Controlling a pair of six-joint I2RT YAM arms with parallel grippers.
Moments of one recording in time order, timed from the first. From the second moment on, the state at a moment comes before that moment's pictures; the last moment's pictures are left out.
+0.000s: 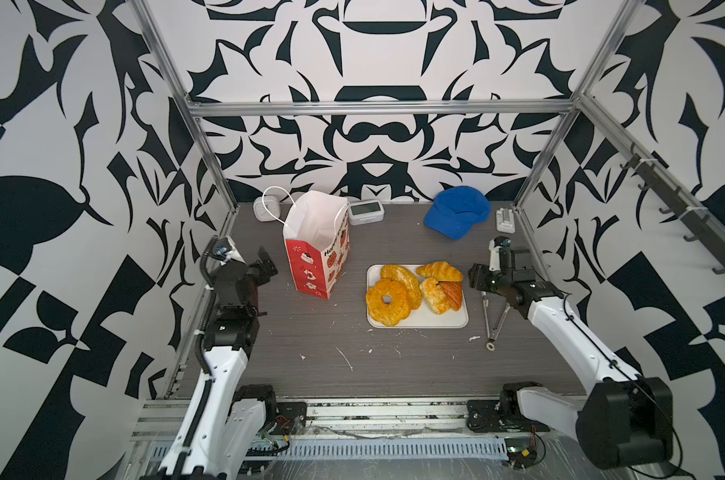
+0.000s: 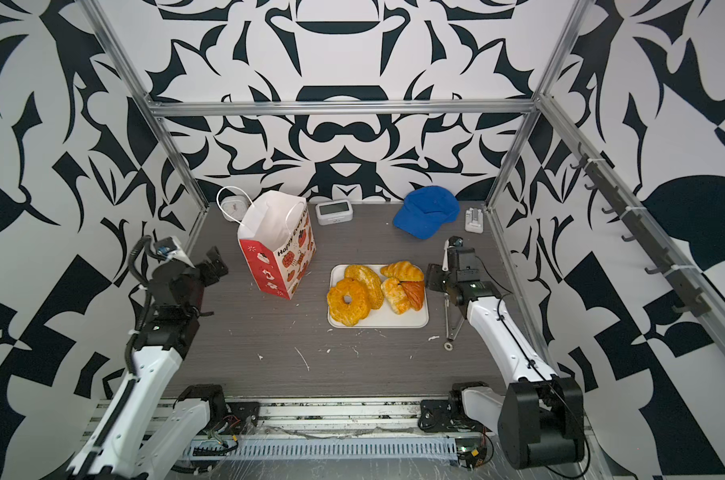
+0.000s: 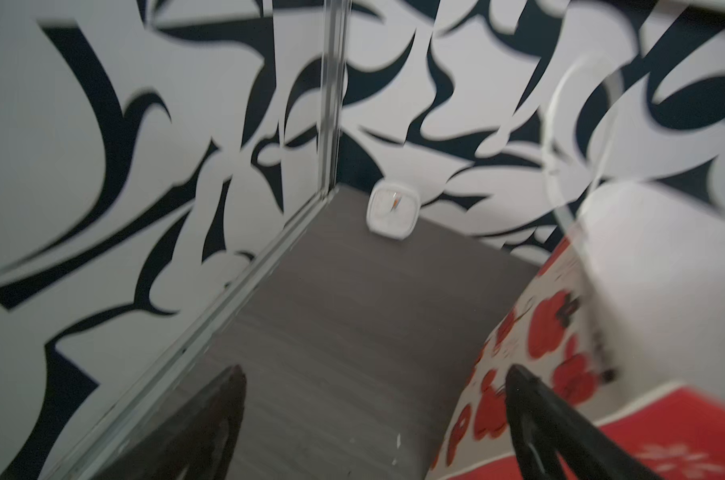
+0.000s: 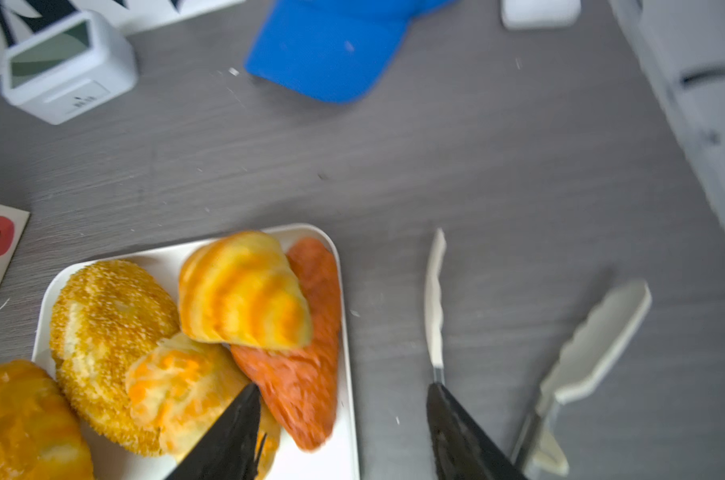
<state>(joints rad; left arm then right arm) -0.02 0.83 0.55 -0.03 -0.30 -0.24 0.11 1.16 0.78 -0.38 0.00 0.25</state>
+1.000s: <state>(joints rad) -0.01 1.57 0.34 0.86 -0.24 -0.07 0.15 1.48 0.48 0.46 0.44 0.05</state>
